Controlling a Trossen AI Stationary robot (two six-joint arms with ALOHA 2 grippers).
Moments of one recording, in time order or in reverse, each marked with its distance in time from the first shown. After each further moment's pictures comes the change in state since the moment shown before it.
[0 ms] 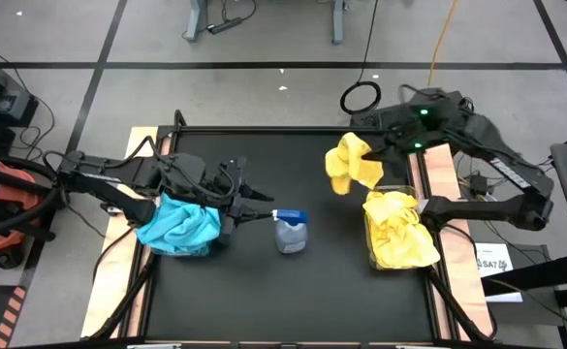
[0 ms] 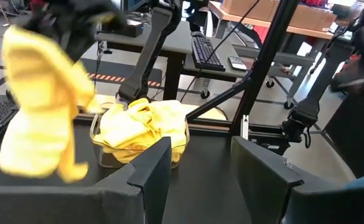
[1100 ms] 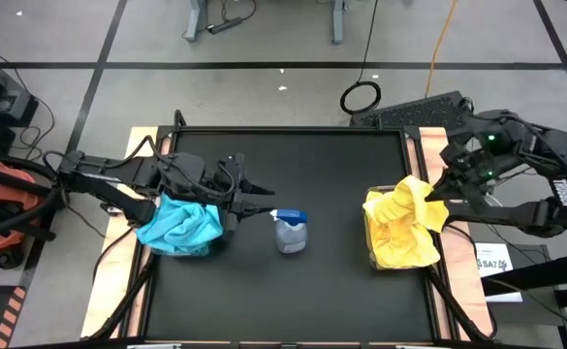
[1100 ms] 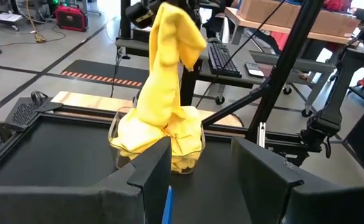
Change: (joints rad) left arm 0.000 0.000 0.000 0.010 -0.071 0.004; right arm 0.142 -0.205 0.311 -0.642 -0.149 0.039
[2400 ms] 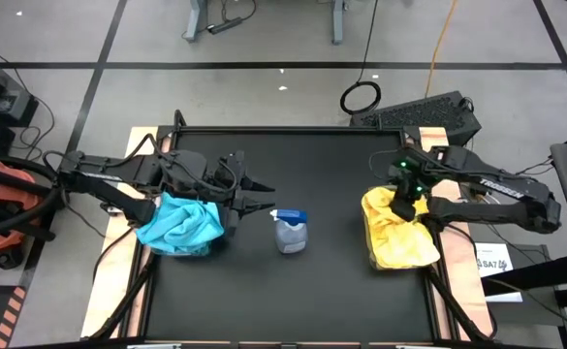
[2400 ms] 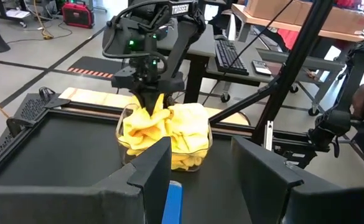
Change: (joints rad) left arm 0.021 0.001 0.000 -0.015 0.000 0.000; right arm 0.034 0.002 -0.732 0.265 0.362 -0.096
